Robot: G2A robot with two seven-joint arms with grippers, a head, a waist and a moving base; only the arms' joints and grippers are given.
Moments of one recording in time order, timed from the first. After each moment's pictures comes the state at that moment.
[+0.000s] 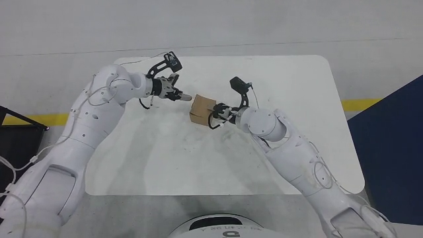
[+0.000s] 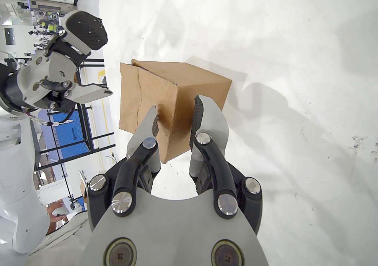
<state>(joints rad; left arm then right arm) 0.72 -1.09 -0.85 -1.06 0.64 -0.80 -0.74 -1.18 -1.30 0.97 -1.53 -0.27 0.45 0.60</state>
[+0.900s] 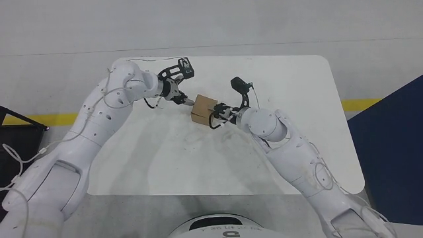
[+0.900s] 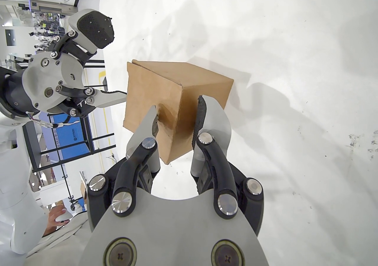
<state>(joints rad) 0.67 -1.12 -0.75 -1.08 0.81 -0.78 -0.76 -1.19 -1.30 0.98 -1.55 -0.28 0.45 0.60</state>
